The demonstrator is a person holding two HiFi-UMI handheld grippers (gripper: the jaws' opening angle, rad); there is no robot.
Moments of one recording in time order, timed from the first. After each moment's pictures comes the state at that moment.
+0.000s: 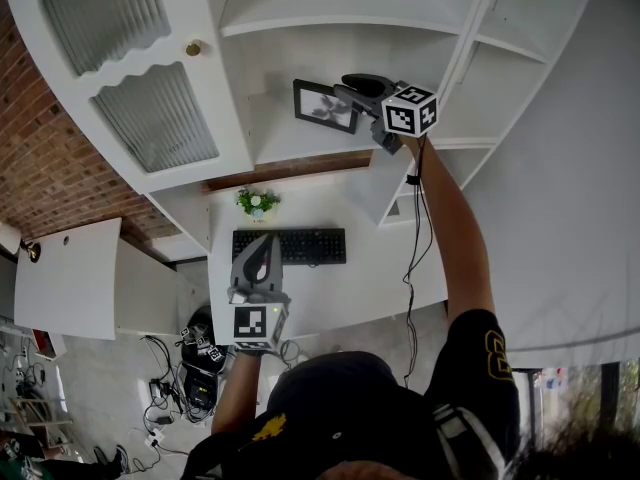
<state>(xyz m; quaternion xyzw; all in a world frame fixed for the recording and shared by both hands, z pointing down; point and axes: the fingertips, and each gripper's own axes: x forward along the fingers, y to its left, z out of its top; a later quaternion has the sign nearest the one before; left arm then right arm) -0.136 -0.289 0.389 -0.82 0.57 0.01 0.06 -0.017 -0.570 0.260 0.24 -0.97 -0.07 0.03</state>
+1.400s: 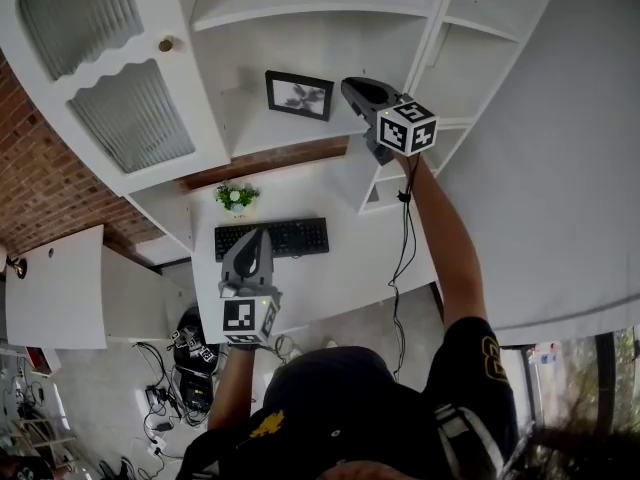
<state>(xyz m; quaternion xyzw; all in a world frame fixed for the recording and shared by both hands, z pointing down) -0.120 -0.282 0.395 -0.84 0.54 0.03 0.03 0.047 -0.525 0.258 0.37 -0.92 -0.08 0.00</state>
